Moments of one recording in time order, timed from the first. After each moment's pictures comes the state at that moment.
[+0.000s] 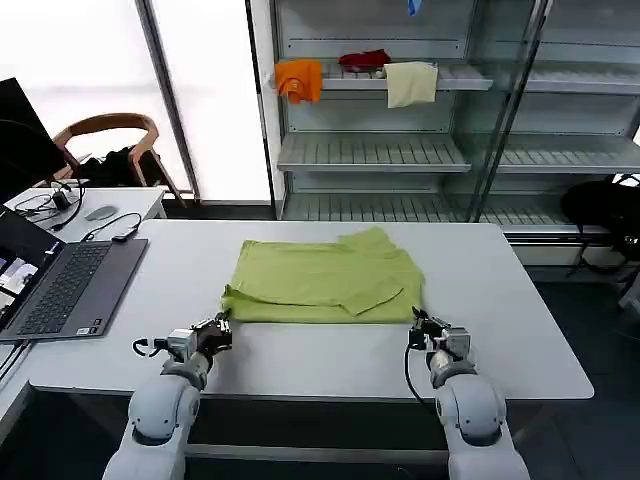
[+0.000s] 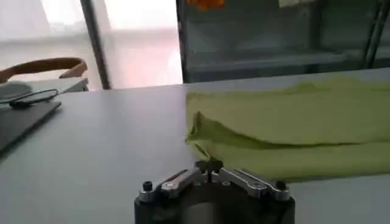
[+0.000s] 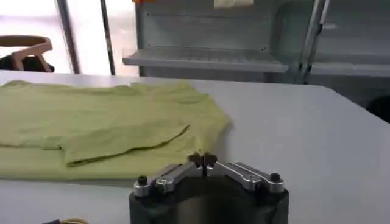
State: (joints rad) left arm 1.13 -1.36 -0.55 -1.85 -0.12 0.58 0.08; right arm -1.18 1.49 0.48 1.94 0.04 -0.58 -0.01
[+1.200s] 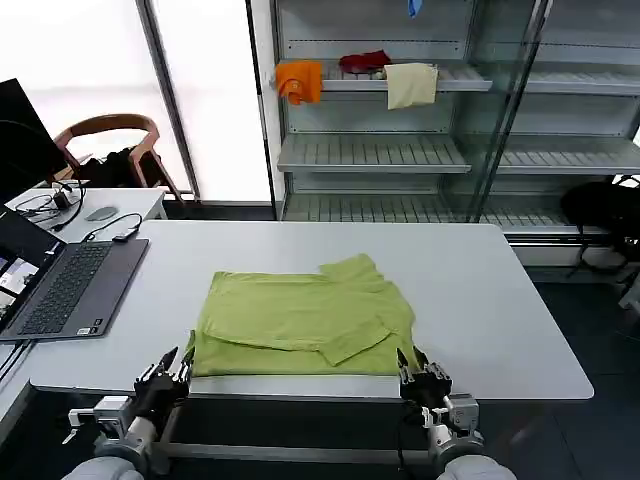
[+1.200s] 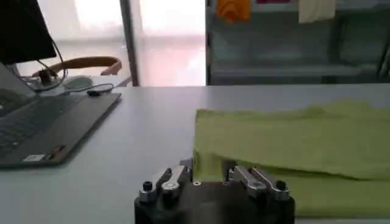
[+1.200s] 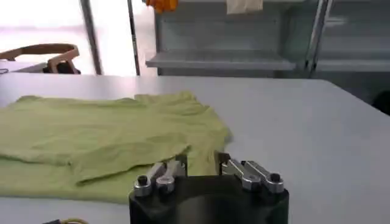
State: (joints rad) left arm 1.47 -1.35 -0.71 -2.19 -0.24 0.56 0.02; right arm -1.39 1.50 0.43 2.22 0.01 -0.59 0.01
